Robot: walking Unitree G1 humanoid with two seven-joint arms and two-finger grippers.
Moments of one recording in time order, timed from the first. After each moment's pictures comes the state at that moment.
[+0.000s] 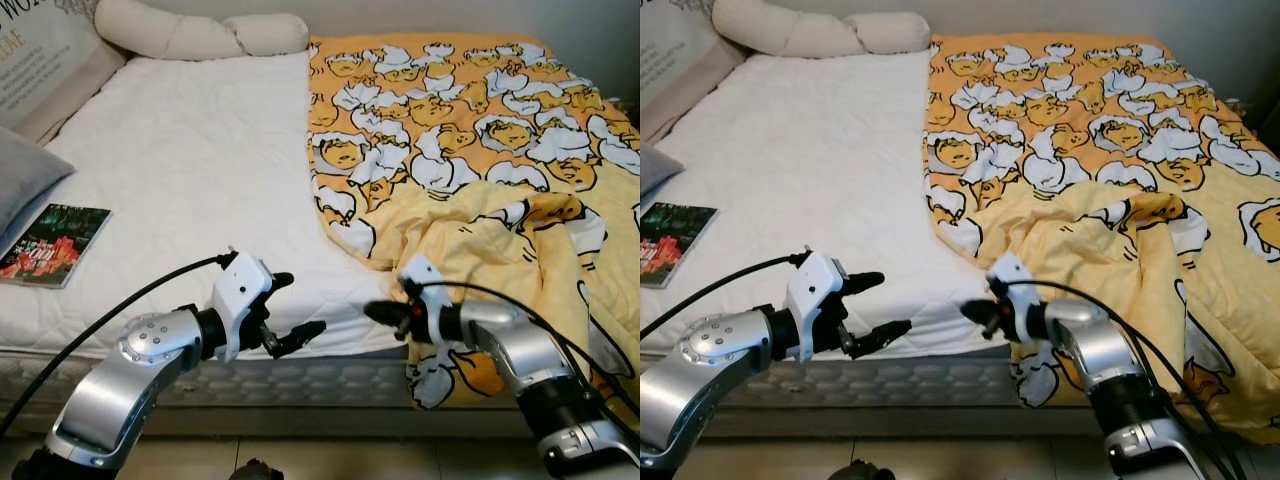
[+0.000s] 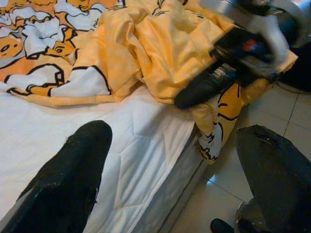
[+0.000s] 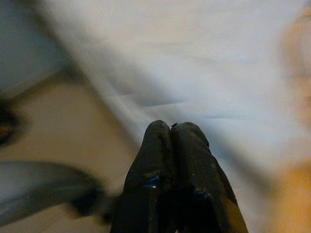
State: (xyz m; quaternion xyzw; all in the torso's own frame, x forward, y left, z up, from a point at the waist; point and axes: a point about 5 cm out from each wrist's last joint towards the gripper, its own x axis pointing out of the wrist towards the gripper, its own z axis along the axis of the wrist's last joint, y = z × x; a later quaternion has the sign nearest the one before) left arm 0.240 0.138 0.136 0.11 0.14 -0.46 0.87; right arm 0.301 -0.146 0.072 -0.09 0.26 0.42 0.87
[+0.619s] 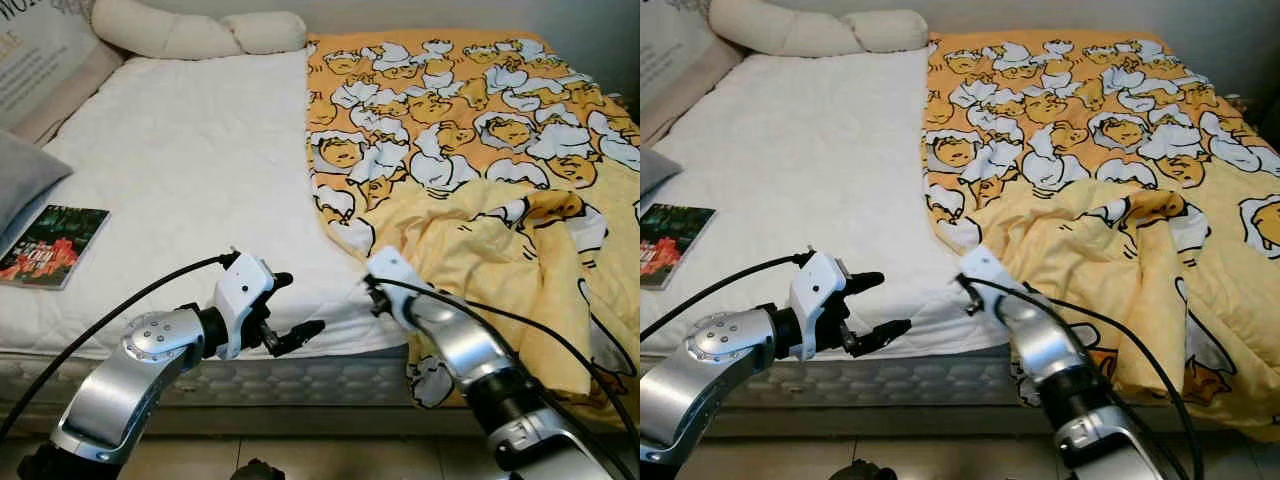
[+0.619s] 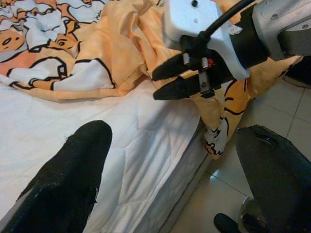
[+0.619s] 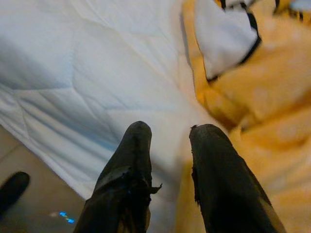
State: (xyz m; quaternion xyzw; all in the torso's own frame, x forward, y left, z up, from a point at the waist) left arm 0.244 0.139 0.131 0.11 0.15 -0.45 0.87; right arm 0.316 -0.105 0.064 -0.26 0.27 0.24 0.90
